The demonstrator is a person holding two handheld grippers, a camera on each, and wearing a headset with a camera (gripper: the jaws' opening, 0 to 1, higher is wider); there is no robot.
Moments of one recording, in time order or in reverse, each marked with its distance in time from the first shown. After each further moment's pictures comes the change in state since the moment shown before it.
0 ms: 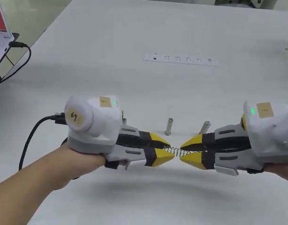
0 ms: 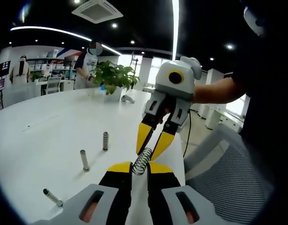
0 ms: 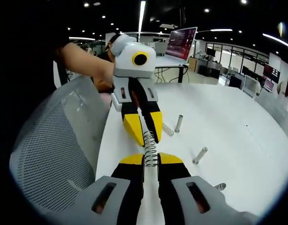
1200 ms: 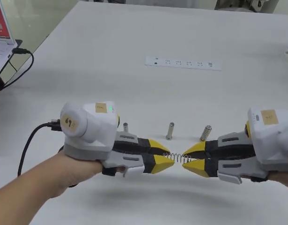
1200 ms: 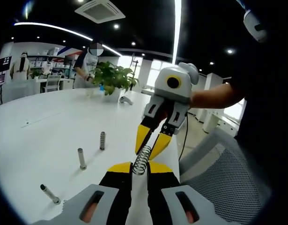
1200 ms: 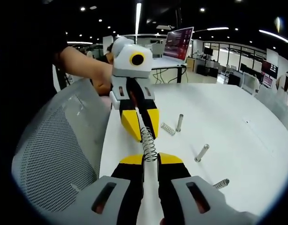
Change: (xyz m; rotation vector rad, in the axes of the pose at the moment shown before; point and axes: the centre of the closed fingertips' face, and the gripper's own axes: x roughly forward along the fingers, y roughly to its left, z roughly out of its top) left arm -0.004 -0.006 0.002 -0.038 -0.016 -0.022; right arm -0.004 0.003 -0.002 0.035 -0.017 -0.004
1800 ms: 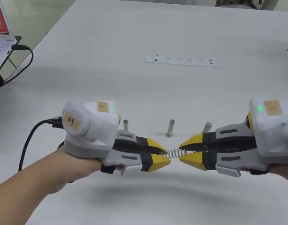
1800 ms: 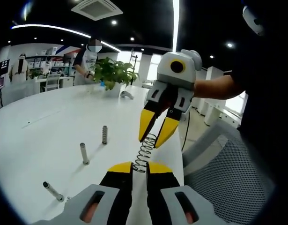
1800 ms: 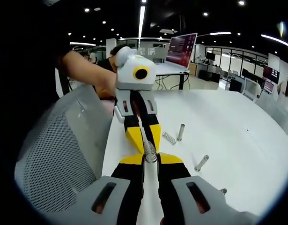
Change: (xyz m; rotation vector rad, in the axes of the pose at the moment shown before) left arm 0.000 0.005 -0.014 0.043 0.065 0.015; right arm -0.001 0.006 0.022 -0.013 -0.061 0.017
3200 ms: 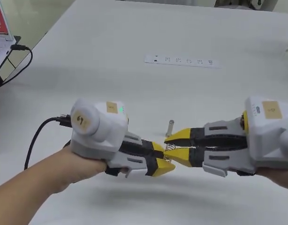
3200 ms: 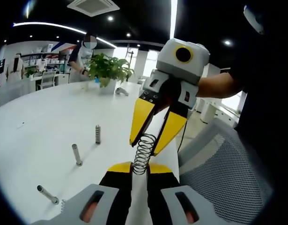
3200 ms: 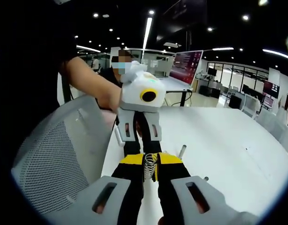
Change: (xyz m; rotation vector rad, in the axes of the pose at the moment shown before) left arm 0.006 -0.010 0.003 -0.003 0.025 -0.040; right arm 0.014 0.007 0.034 -0.094 -0.097 -0.014
